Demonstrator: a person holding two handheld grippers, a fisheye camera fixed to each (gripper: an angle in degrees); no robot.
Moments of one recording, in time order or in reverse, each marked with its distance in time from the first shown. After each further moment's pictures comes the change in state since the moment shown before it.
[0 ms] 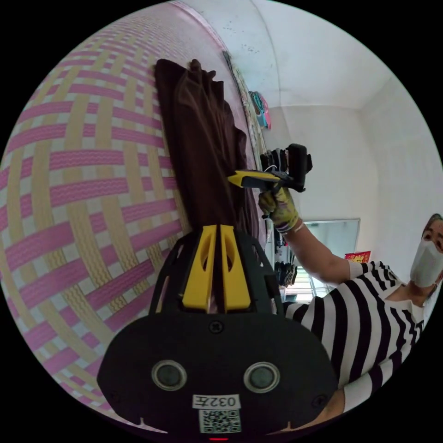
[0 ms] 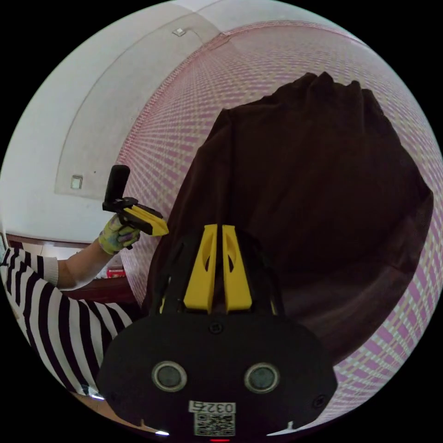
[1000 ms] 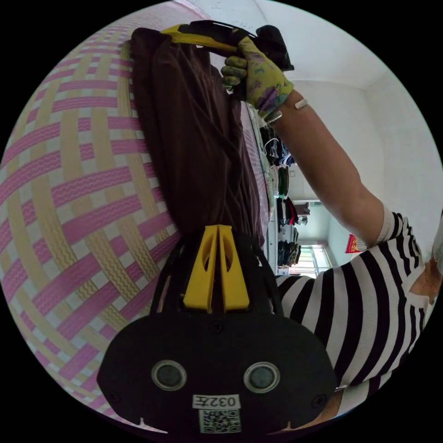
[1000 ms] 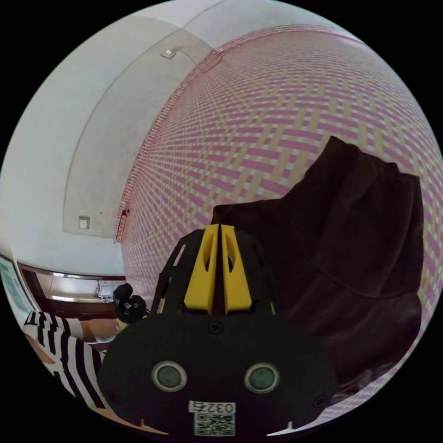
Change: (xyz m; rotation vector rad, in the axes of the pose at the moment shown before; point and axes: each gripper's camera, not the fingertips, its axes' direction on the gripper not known) left arm -0.126 0.004 0.064 -0.149 -0.020 0.038; right arm -0.019 -0.175 0.023 0.108 -0.090 0.041
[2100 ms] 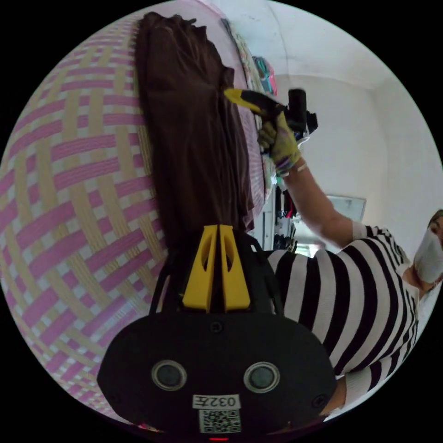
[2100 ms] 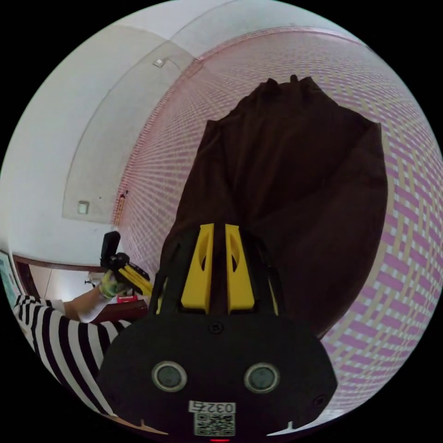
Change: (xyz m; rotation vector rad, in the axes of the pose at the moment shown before) left arm -0.091 0.098 0.081 -0.039 0.008 -0.072; right arm 0.040 0.237 -0.057 0.062 0.062 0.097
